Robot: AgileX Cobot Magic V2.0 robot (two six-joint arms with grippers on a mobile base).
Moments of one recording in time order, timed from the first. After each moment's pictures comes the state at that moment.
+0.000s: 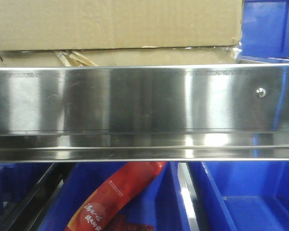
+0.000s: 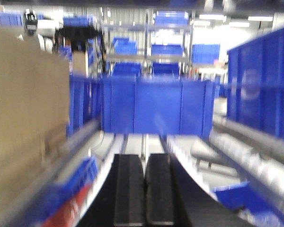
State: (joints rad) left arm 0.04 0.00 -0.12 0.02 0.03 -0.02; right arm 0.02 0.00 -0.18 0.07 0.10 -0.06
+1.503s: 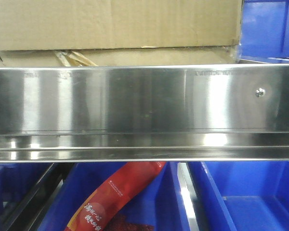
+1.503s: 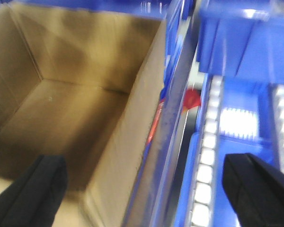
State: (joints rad) left arm -0.31 1.40 -1.82 0.14 1.14 -0.18; right arm 0.32 1.47 -2.00 0.13 1.21 0.02
